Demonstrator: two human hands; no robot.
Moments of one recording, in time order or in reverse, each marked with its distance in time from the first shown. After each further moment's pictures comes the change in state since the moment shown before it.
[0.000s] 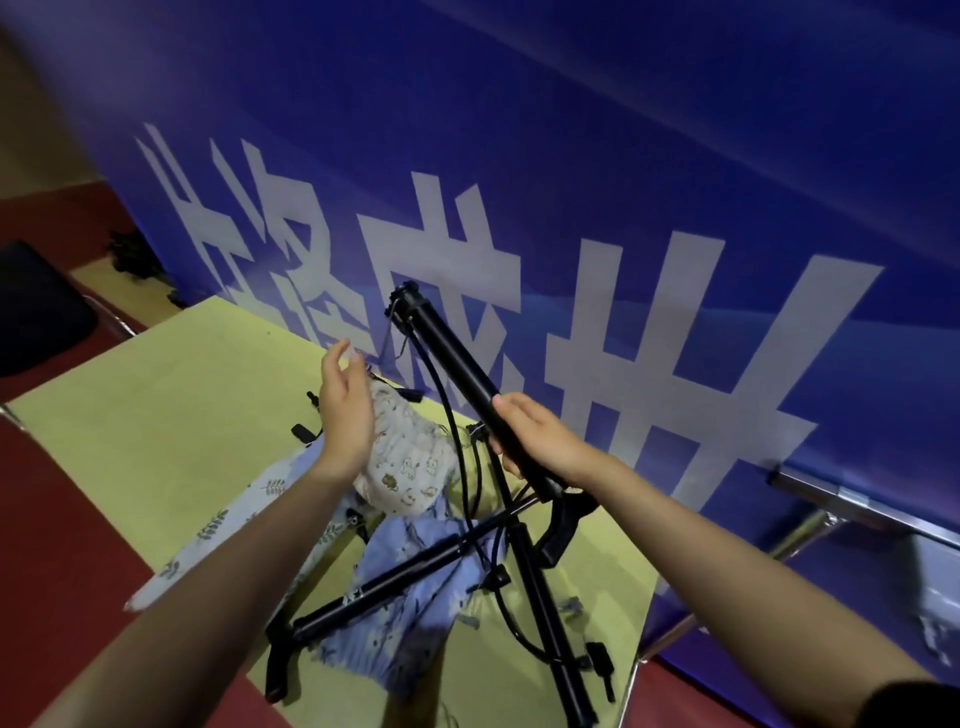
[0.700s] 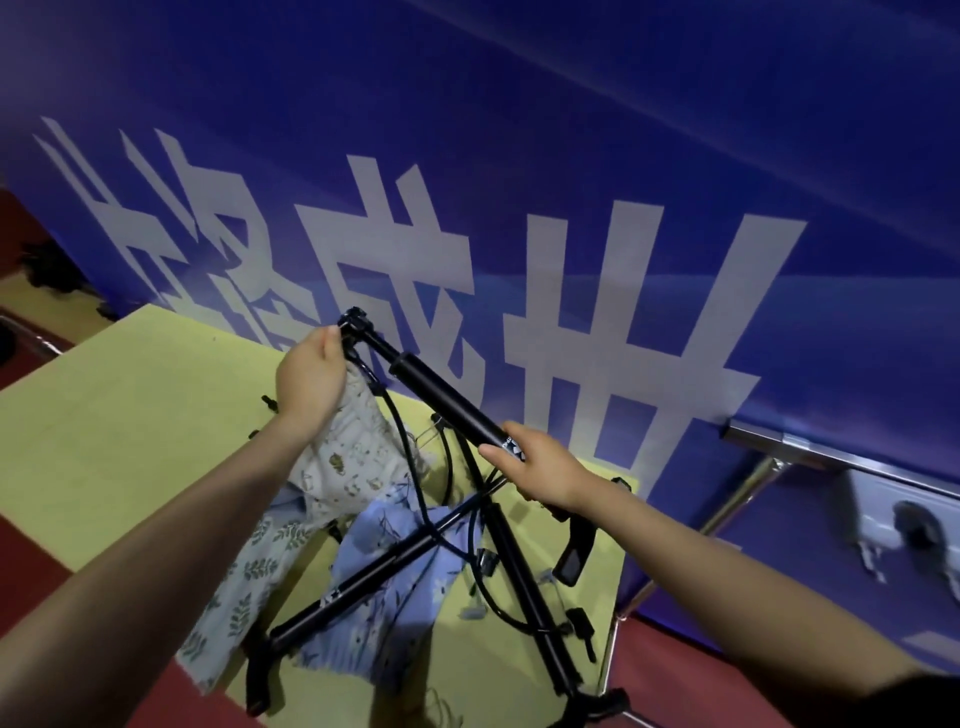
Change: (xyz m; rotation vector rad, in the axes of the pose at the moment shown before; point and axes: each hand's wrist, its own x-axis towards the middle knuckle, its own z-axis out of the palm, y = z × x) left_hand 0.043 0.001 0.012 0.627 -0.089 0.272; right_hand -0.044 0.047 -0.012 -0.540 0.155 -0.006
